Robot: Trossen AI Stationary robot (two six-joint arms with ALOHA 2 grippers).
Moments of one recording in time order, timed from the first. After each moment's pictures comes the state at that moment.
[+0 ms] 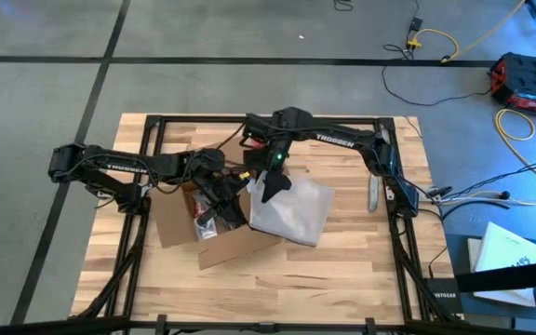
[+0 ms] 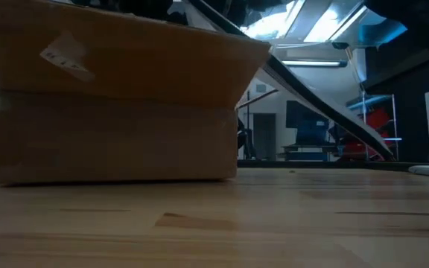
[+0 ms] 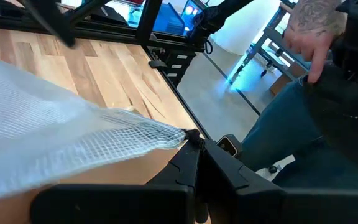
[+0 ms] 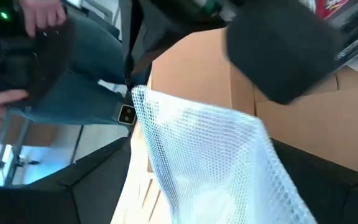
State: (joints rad) left arm 0.07 1.33 0.88 0.01 0.73 -0.08; right arm -0.22 2.18 2.26 -1.36 -0.88 -0.27
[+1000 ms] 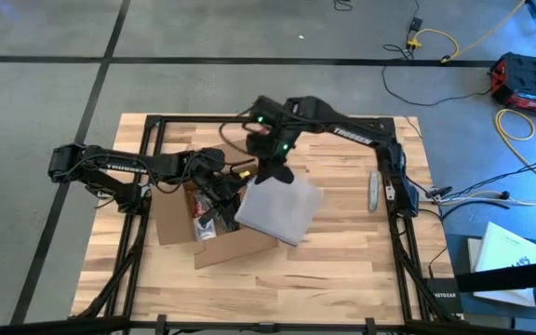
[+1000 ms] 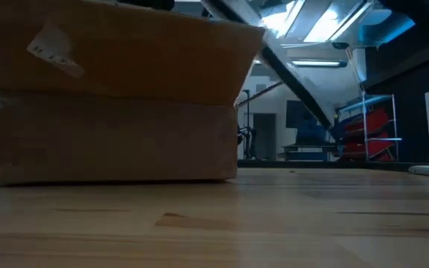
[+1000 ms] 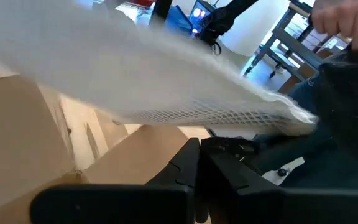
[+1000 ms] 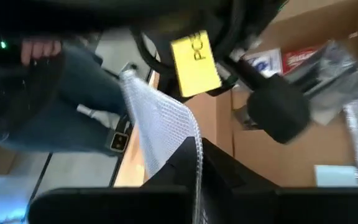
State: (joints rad) left arm 0.07 1.33 0.88 0.01 0.69 -0.07; right arm -0.24 2.09 2.35 -1.29 -0.80 -0.15
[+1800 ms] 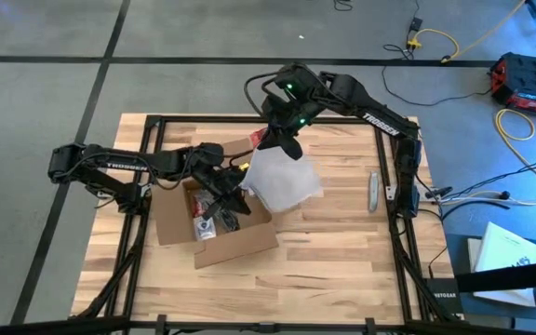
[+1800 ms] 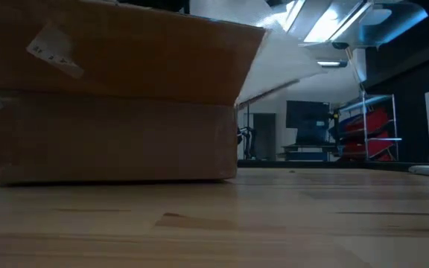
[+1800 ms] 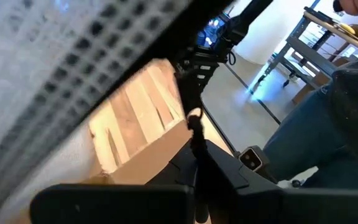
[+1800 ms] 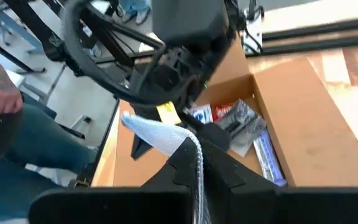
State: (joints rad) left arm 0.11 1.33 0.88 0.04 0.67 -0.07; right arm -0.33 1.94 2.36 -1.15 -0.67 -0.06
